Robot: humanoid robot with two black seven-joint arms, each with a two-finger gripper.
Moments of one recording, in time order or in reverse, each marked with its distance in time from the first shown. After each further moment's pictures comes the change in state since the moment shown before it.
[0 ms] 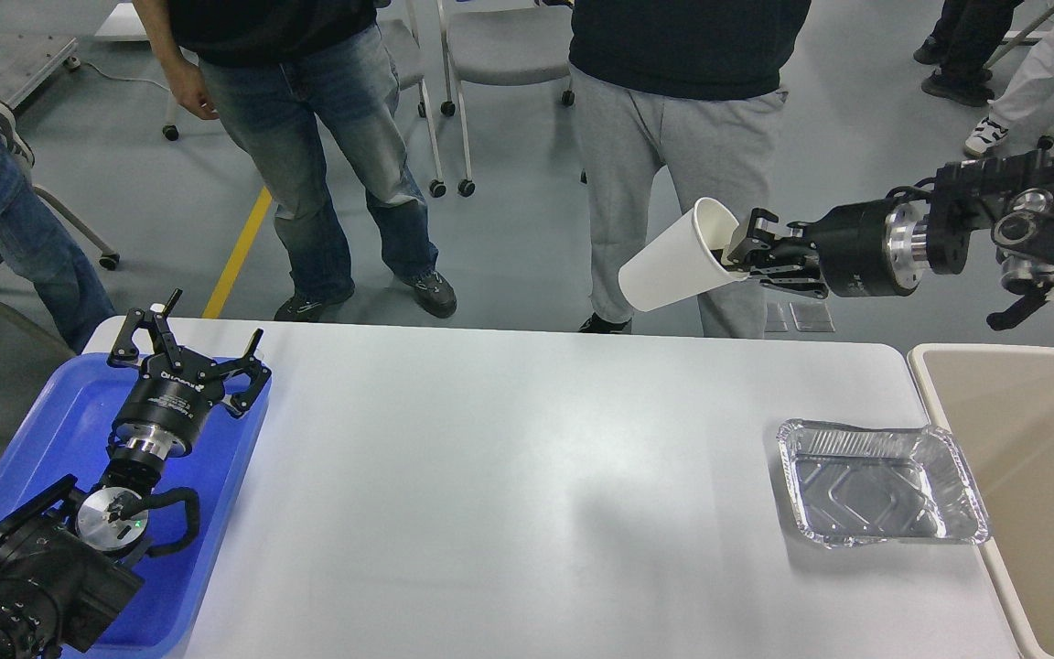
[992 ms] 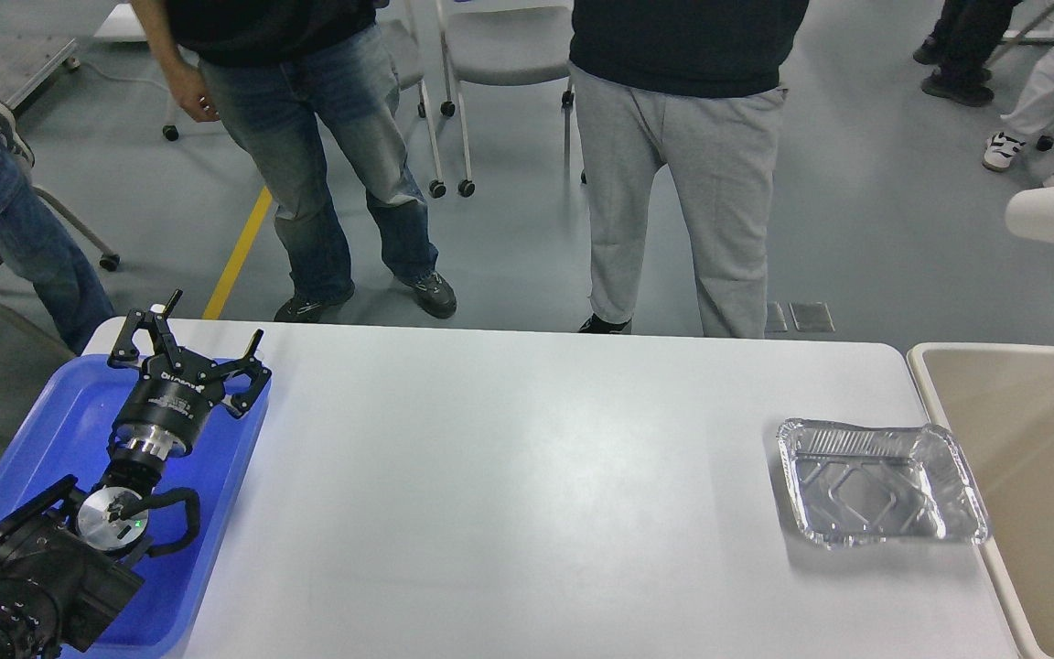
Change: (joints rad) left arm 0.000 0.000 0.001 0.000 0.000 0.000 0.000; right arm -0.514 0.094 0.270 -1.032 0.423 -0.099 -0.053
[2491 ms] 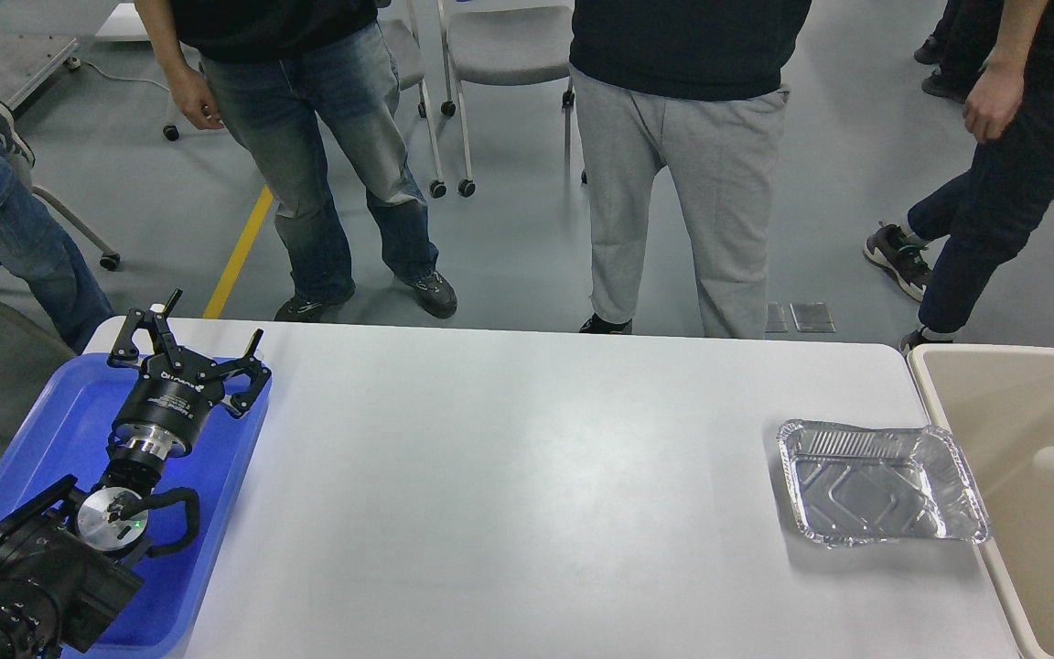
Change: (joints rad) left arm 0.000 0.000 -0.001 0.000 0.000 0.000 0.000; right arm -0.376 0.203 0.439 -0.123 0.092 -0.347 -0.270
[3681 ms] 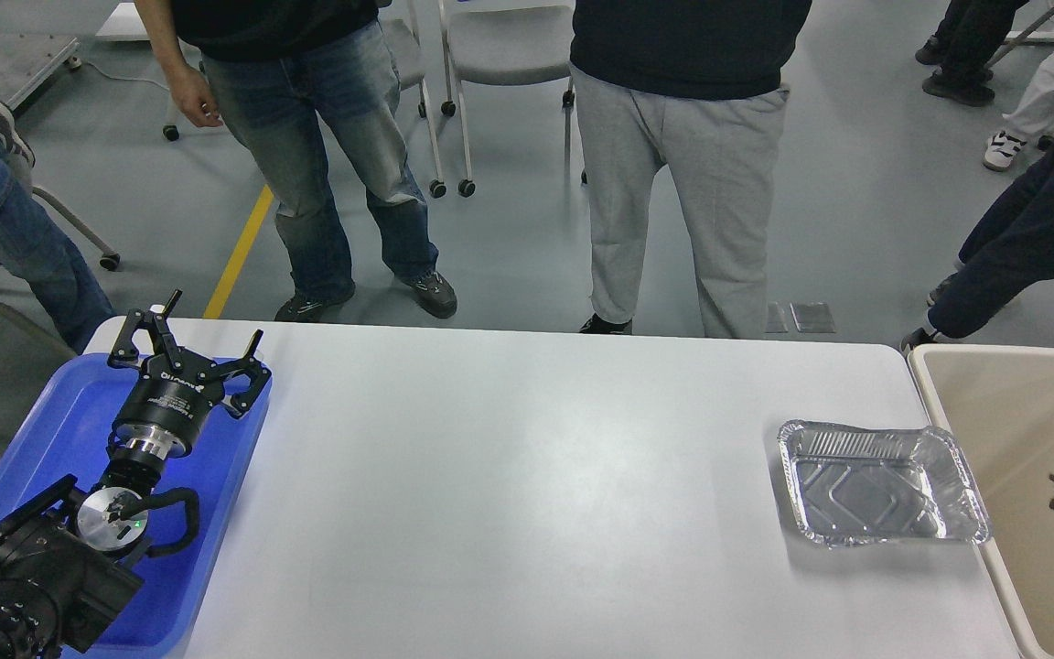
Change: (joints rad) left arm 0.000 0.000 0.001 0.001 0.000 0.000 0.000; right arm 0.099 -0.039 0.041 0.094 0.007 0.009 0.011
